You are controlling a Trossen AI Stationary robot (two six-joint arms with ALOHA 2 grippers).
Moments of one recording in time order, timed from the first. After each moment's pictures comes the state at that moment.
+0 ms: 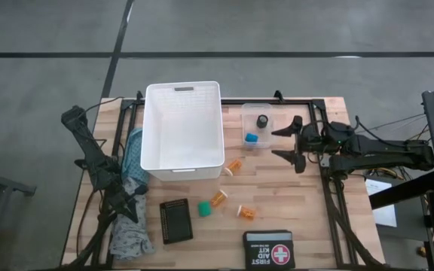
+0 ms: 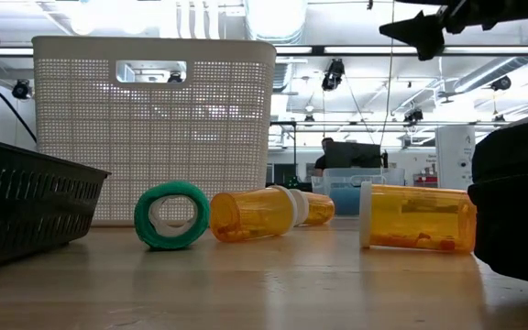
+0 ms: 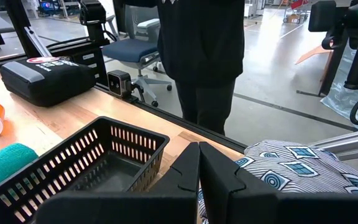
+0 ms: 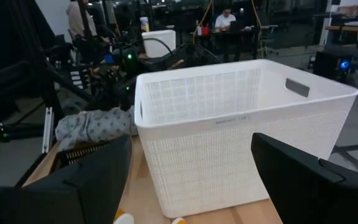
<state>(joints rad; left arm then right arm) -0.94 0.23 0.01 0.00 -0.01 0.00 -0.10 0.61 0.51 0.04 -0.02 0.12</state>
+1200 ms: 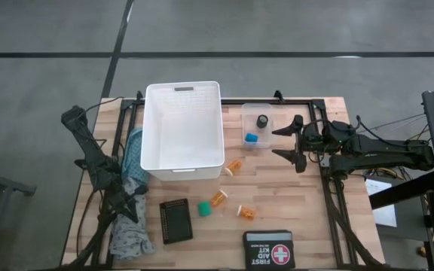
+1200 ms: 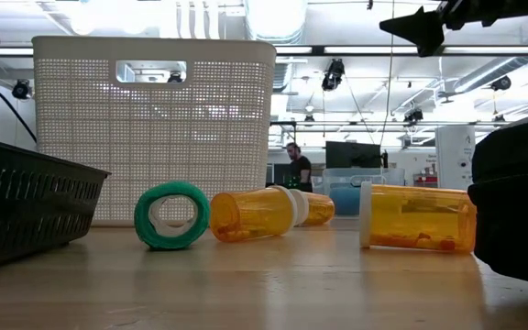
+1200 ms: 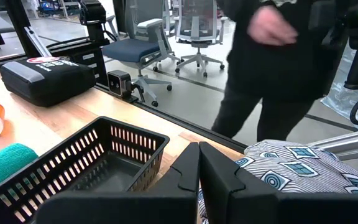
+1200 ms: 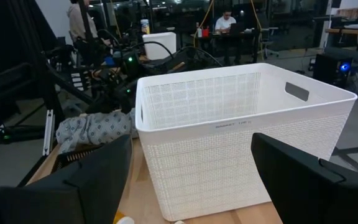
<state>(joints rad) -0.94 0.23 0.01 0.00 -0.01 0.00 -0.10 0.61 0.52 0.03 -0.02 0.12</state>
